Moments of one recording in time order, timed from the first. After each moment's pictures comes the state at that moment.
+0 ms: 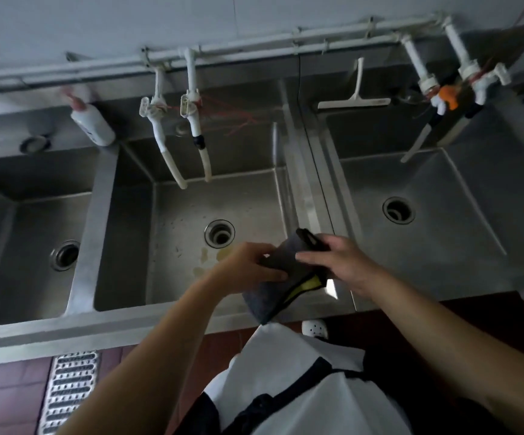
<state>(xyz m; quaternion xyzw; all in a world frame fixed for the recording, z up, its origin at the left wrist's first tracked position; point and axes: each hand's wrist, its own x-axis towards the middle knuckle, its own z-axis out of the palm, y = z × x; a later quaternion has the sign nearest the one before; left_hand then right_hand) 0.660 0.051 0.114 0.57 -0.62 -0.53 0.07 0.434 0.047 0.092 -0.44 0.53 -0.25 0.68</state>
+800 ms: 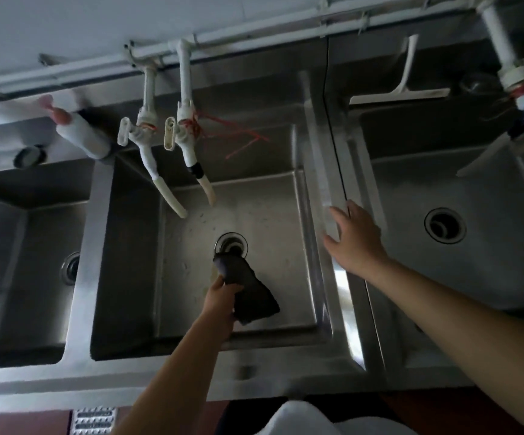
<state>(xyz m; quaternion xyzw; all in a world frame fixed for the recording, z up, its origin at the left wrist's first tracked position) 0.697 -0.014 -0.008 0.74 -0.04 -0.59 0.32 0.441 -0.118 0.034 -0.69 0.66 -0.02 0.29</state>
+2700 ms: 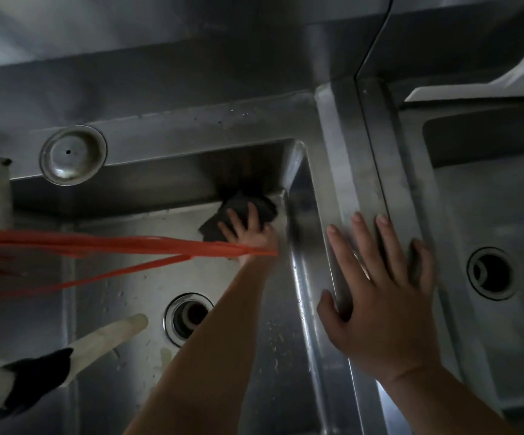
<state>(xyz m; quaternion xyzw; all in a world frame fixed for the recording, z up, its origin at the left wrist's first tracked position) 0.635 -0.329 -0.237 0.82 -0.45 -0.37 -0.01 0.478 -0.235 -0.057 -0.76 0.65 -0.02 0.02</state>
